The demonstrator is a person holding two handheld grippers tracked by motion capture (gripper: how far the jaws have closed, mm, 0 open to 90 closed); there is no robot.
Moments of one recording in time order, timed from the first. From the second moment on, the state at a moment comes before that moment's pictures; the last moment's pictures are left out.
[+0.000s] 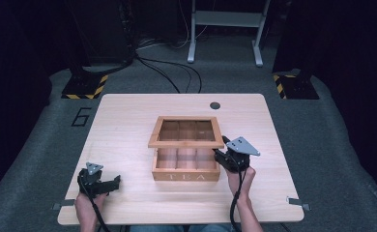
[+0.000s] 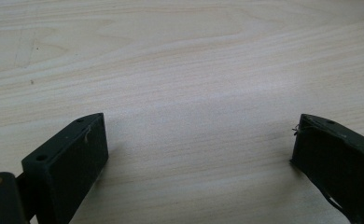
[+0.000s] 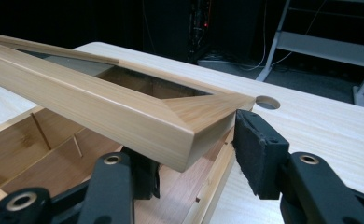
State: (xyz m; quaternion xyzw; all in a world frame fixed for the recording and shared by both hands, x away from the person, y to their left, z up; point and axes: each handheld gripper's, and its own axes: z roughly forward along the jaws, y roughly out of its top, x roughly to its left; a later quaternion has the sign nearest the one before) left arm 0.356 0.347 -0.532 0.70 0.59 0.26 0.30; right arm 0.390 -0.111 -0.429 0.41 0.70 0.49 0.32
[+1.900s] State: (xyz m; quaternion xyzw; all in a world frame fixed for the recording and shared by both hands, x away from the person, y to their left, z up) left arm 0.356 0.348 -0.532 0.71 0.59 0.26 0.30; right arm 0.435 -0.115 -0.368 0.41 0.73 0.47 0.28
